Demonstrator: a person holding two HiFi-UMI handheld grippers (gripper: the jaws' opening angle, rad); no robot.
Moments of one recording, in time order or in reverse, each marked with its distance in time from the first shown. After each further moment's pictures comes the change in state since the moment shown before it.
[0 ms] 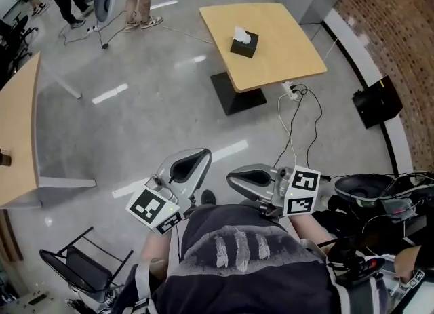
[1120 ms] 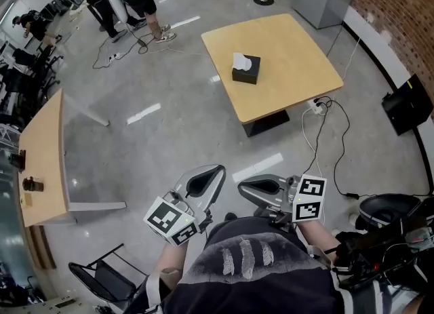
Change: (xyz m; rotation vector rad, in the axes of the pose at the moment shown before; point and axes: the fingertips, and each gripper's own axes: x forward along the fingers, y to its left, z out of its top) left arm 0.135 0.004 0.002 0.014 0.131 0.048; right arm -0.070 -0.100 0.060 0.091 -0.131 0.092
